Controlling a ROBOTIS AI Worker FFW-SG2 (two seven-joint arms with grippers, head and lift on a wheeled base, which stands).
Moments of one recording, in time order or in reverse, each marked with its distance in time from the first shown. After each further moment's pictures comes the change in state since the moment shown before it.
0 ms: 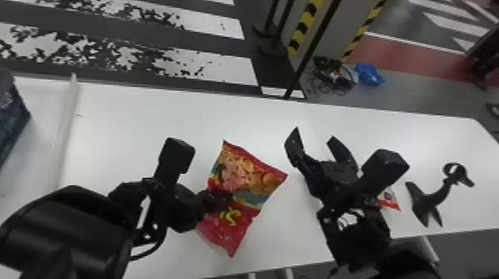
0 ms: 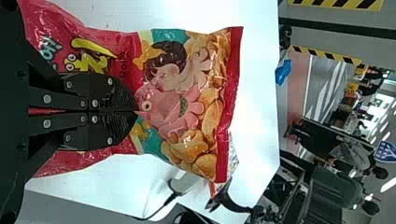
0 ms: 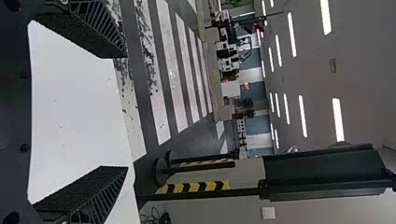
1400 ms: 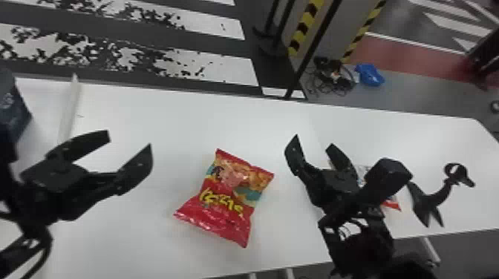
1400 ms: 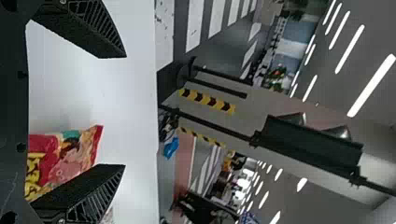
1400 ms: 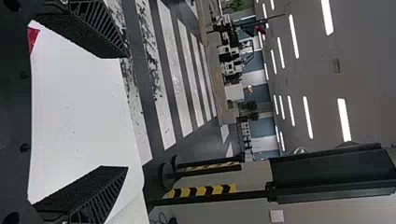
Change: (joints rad) left arm 0.395 0.000 0.461 -0.516 0.180 -0.241 0.071; right arm 0.047 0.012 -0.006 -0.009 -0.015 -0.015 0.029
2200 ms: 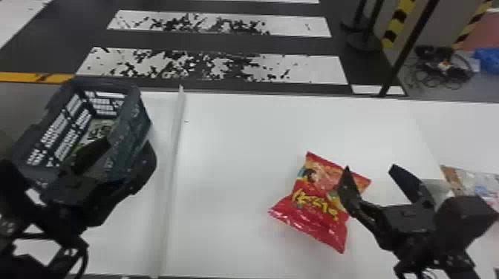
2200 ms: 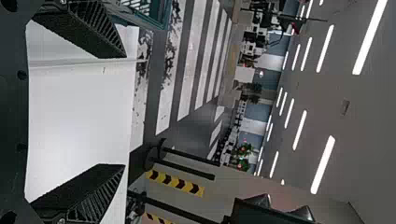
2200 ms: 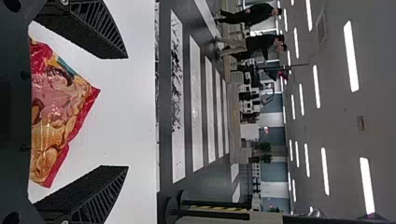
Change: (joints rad) left arm 0.190 0.000 0.259 -0.097 0.088 -0.179 0.132; right arm 0.068 0.005 0.170 0.006 0.258 -0.020 0.078
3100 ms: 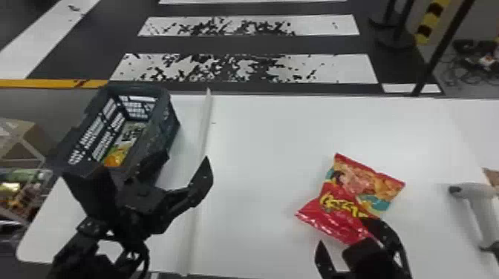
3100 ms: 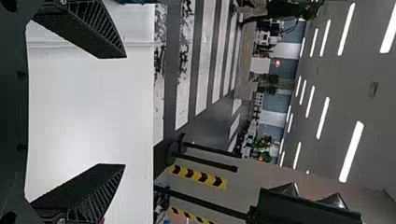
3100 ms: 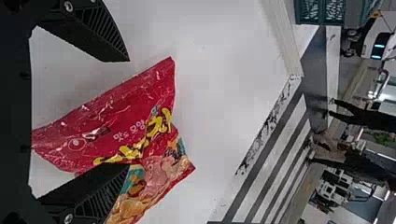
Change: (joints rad) left arm 0.028 0.033 -0.132 0.002 -0.121 0.005 0.052; right arm -0.032 -0.071 0.360 -0.115 0.532 0.592 0.005
